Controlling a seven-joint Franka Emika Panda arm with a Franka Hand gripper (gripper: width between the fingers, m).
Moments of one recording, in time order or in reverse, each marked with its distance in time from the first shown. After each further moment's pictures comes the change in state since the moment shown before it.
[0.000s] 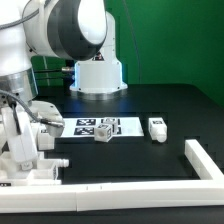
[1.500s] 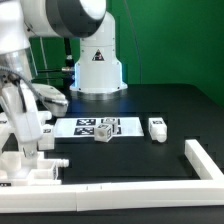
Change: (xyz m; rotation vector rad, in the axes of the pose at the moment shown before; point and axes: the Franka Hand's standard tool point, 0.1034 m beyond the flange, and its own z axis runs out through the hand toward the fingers) arm -0.006 -0.007 -0.027 0.015 -0.012 -0.035
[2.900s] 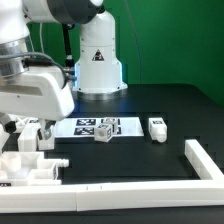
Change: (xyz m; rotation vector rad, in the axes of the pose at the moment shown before) arm -0.003 0.007 -0.021 -0.056 -0.077 -0.548
